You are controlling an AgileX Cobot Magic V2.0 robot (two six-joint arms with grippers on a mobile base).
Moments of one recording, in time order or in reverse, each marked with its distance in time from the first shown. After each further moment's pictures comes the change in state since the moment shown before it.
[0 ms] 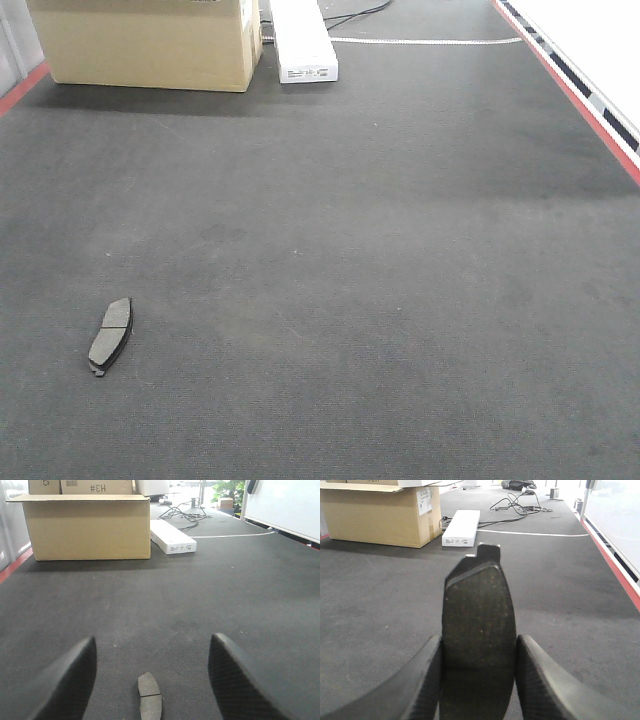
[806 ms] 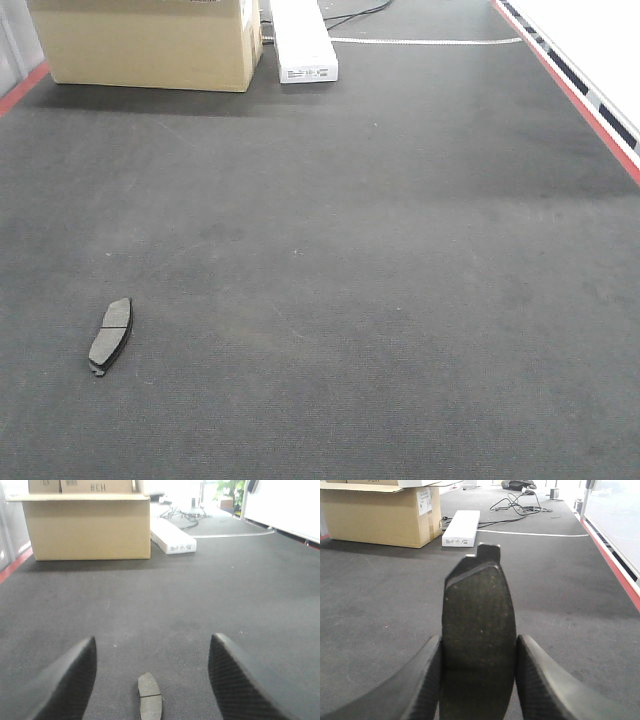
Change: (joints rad) left arm 0.000 0.000 0.000 0.000 -0.001 0.000; right arm 0.000 0.000 0.000 0.000 0.000 0.000
